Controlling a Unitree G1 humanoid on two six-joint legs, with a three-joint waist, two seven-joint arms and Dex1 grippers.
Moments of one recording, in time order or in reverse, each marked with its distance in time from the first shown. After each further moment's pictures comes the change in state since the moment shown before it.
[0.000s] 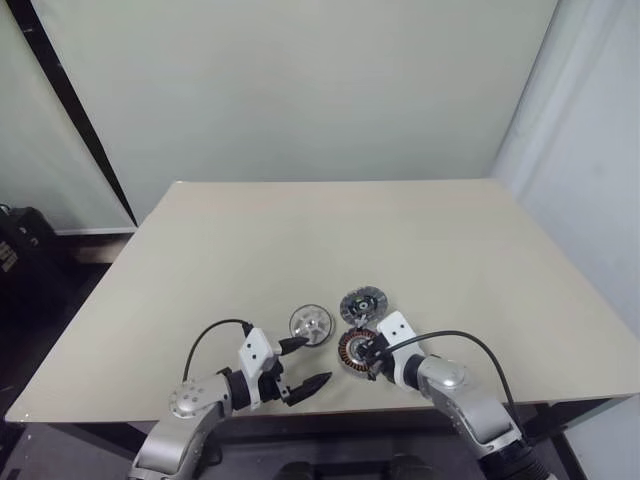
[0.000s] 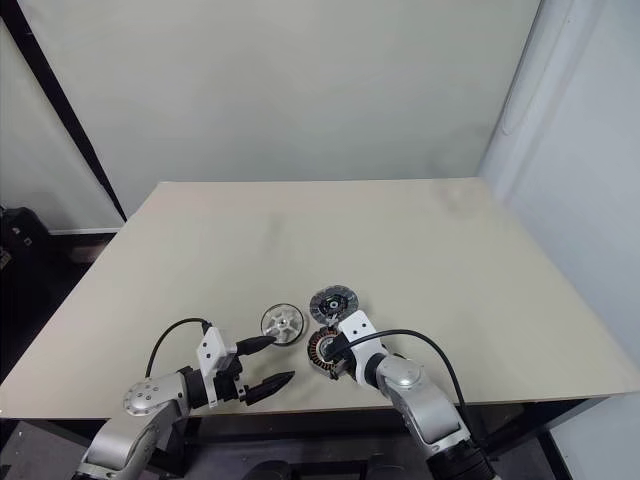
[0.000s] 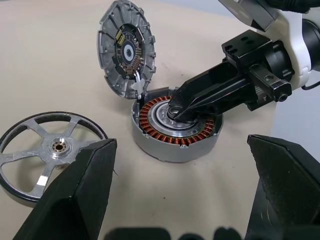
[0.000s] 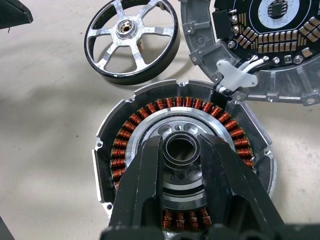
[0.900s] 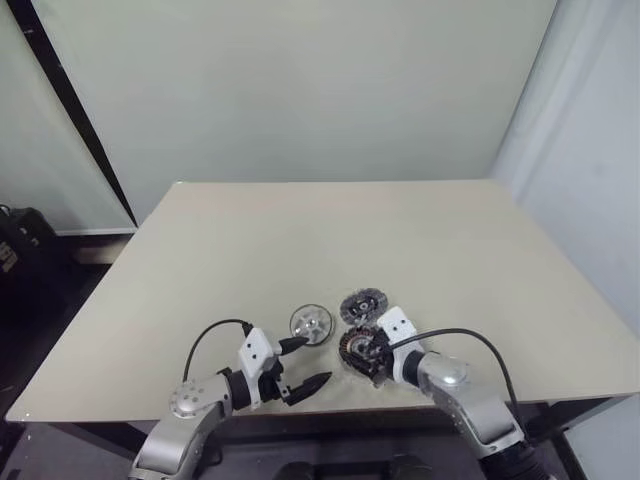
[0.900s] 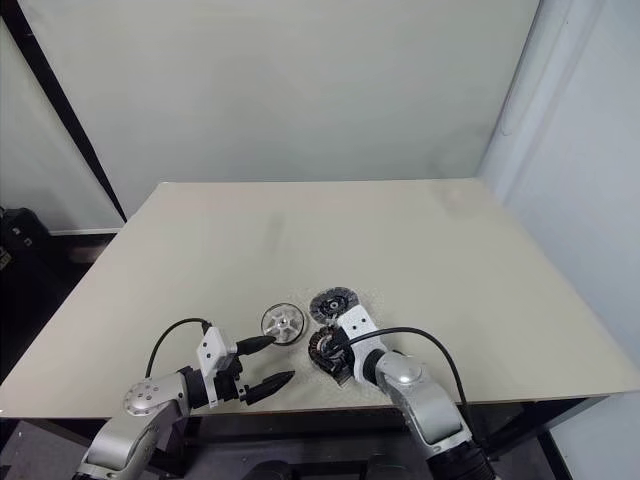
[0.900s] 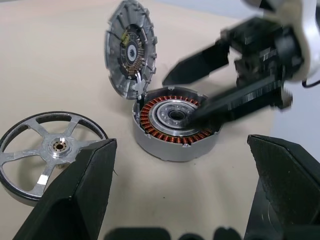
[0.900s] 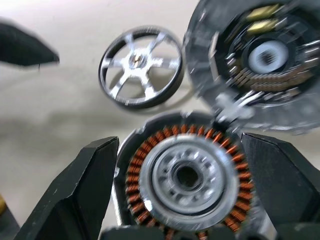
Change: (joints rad) left arm 0.000 -0.002 0.000 0.000 0.000 0.000 0.005; right arm 0.007 0.013 -0.033 -0.095 0.021 0.030 0.004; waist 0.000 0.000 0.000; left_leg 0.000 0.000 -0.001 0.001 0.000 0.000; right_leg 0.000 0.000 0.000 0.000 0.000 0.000
